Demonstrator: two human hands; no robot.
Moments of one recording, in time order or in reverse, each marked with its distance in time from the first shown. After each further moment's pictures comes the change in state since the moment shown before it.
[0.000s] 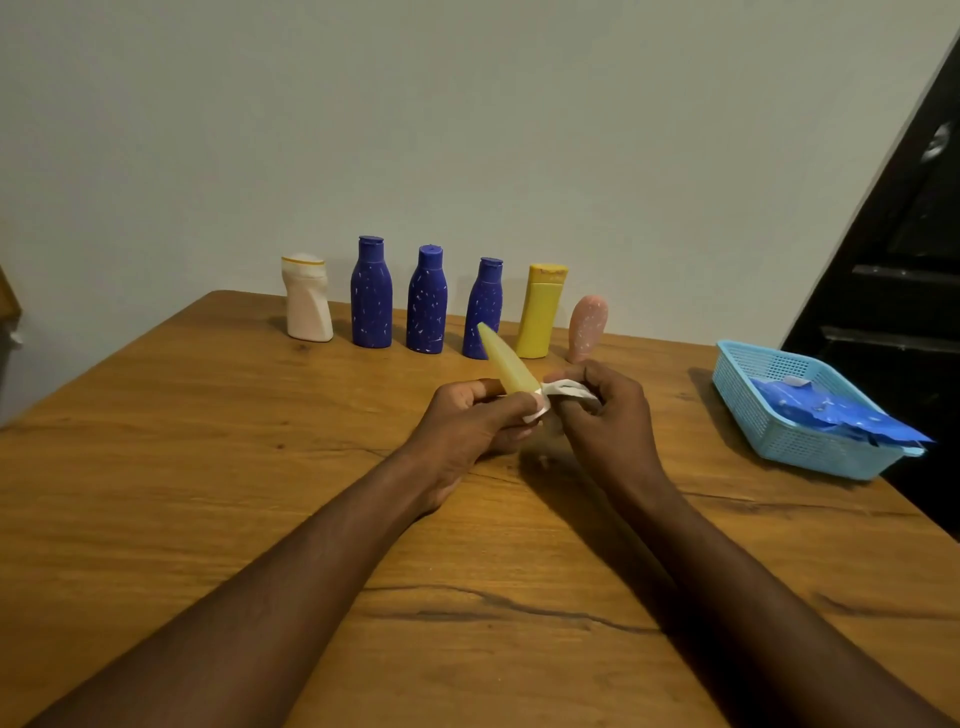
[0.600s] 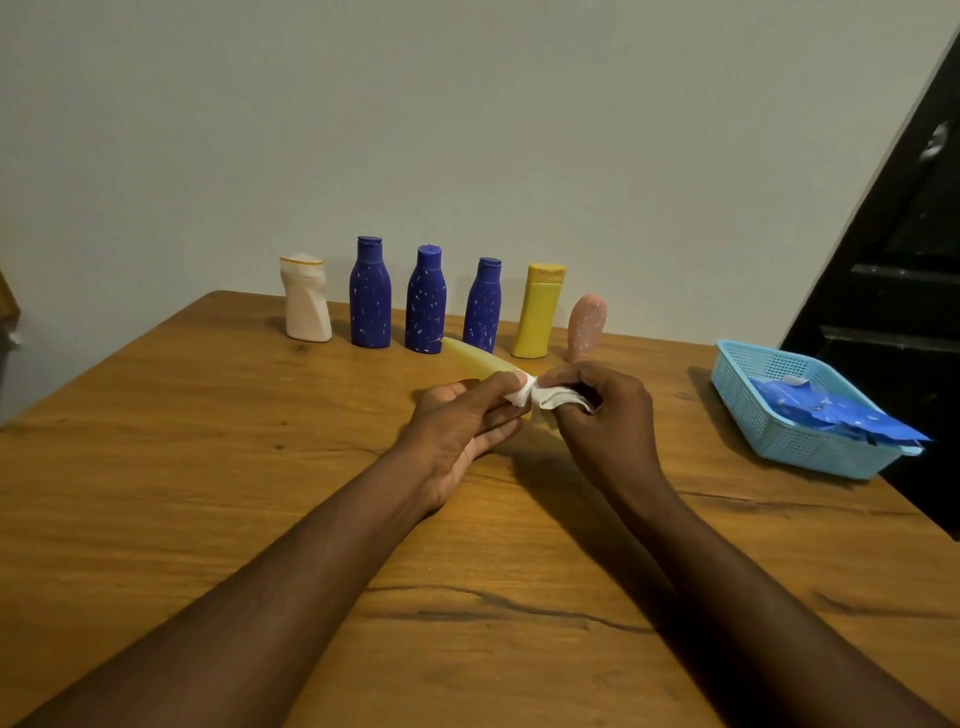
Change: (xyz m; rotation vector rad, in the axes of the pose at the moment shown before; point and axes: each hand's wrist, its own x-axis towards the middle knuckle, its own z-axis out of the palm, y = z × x) left_hand 0.002 0.002 0.001 -0.239 0.102 -0.040; right_hand 0.000 0.002 0.000 -0.081 0.031 -0.198
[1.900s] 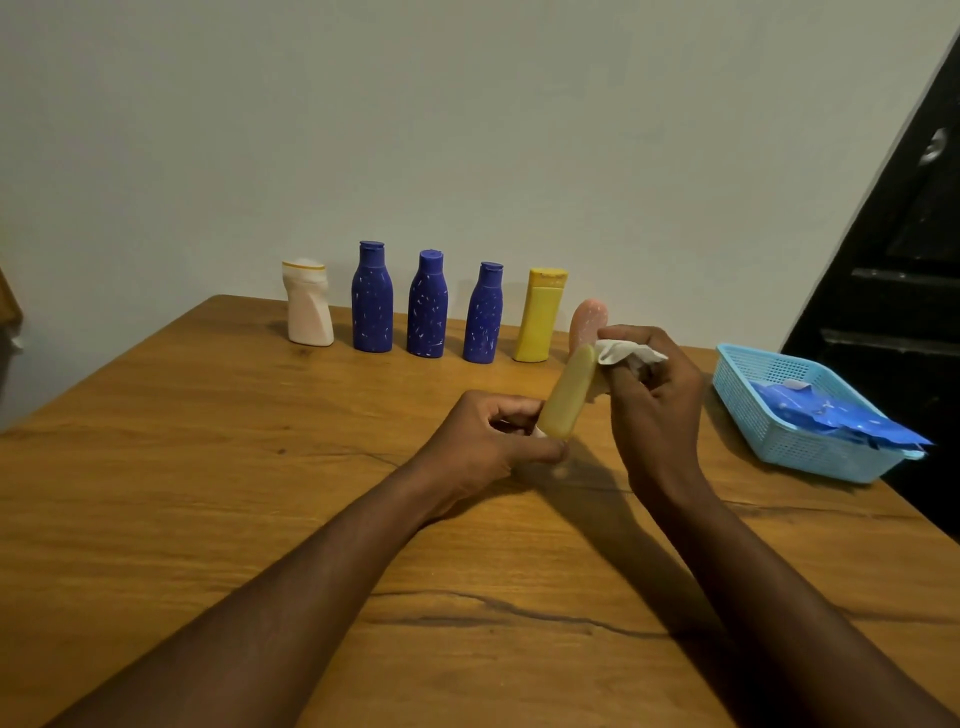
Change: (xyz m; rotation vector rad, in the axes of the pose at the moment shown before) left_hand -0.004 -0.007 -0.003 0.690 -0.269 0.224; right_hand 0.011 -0.013 -0.019 0.239 0.244 -0.011
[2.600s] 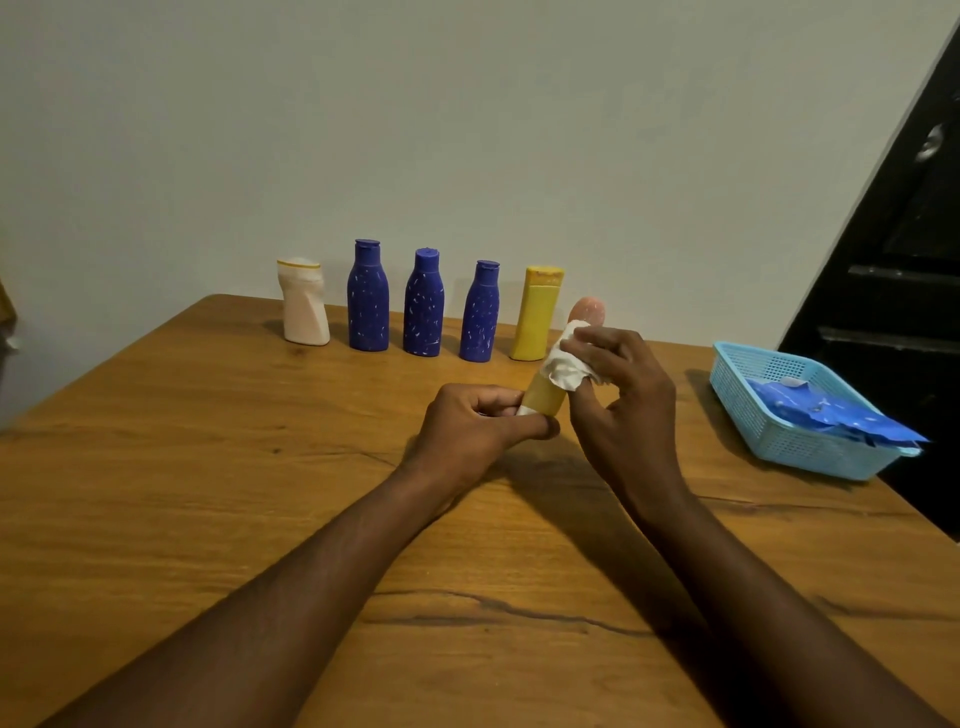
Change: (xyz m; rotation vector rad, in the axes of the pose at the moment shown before) left_hand 0.003 -0.005 0.003 0.004 0.222 0.043; right_hand -0.006 0.011 0.004 -0.378 -0.118 -0.202
